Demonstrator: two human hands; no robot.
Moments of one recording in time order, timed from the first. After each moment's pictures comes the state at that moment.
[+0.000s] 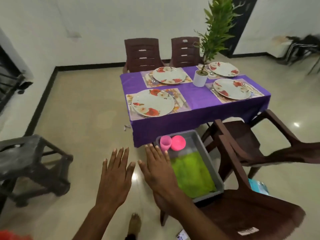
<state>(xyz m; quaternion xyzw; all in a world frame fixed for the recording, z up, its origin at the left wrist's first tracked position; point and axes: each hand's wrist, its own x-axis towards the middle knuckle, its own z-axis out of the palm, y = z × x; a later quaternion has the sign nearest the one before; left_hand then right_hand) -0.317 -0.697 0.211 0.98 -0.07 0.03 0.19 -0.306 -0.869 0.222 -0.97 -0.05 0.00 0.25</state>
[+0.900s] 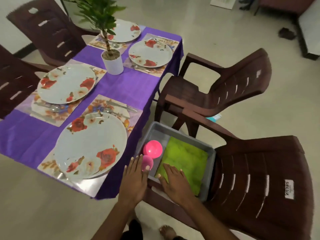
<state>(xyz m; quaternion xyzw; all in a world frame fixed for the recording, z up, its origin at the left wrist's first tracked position) 0.035 -0.812 0.111 0.83 -0.44 -0.23 0.22 -0.124 -0.907 0.118 -0.84 0.43 0.07 0.31</state>
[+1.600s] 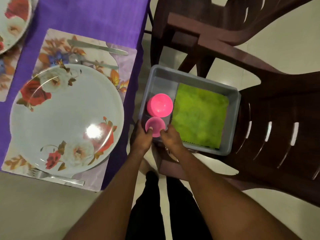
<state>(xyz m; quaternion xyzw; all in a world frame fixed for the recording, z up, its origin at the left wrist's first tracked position) 0.110 -0.877 -0.048 0.83 -0.25 -0.46 0.19 -0.008 -0.929 -0.056 -0.52 0.67 0.06 0.53</state>
